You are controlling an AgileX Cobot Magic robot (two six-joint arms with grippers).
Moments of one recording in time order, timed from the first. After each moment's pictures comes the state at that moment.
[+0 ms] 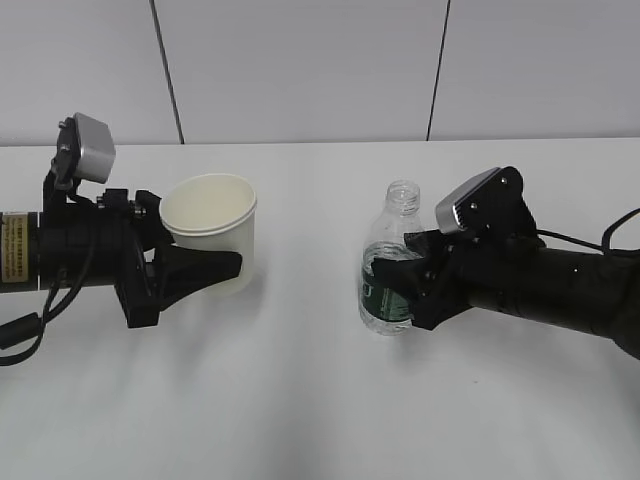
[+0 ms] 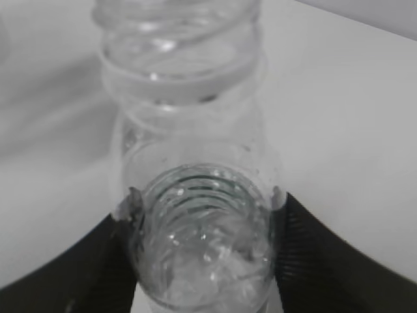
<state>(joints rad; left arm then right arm) -0.14 1.75 -0.69 1.28 -1.01 -0.65 0.21 1.87 -0.65 -0.66 -0.80 0.26</state>
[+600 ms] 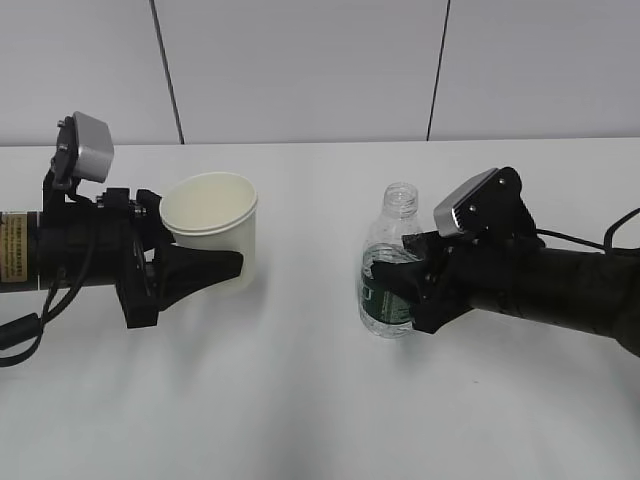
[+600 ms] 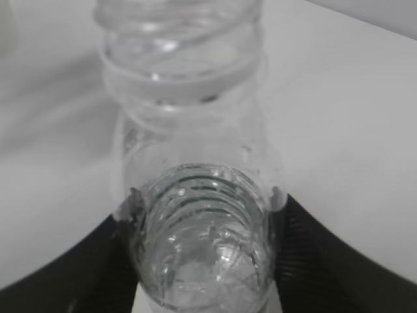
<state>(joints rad) -0.14 1.75 -0.69 1.28 -1.02 -0.65 0.21 1.87 -0.65 -0.69 -0.79 0.26</state>
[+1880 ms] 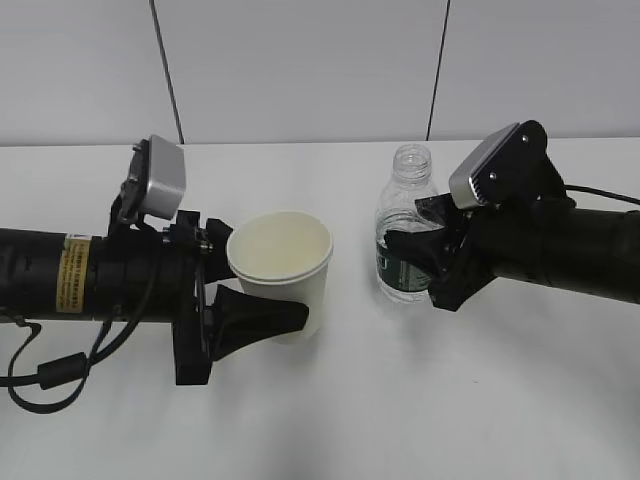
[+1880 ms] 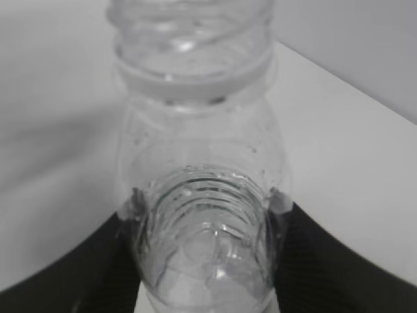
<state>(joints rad) -0.34 1.75 -0.69 1.28 -1.01 -0.65 0.21 1.67 -0.65 -0.77 -0.66 0.26</state>
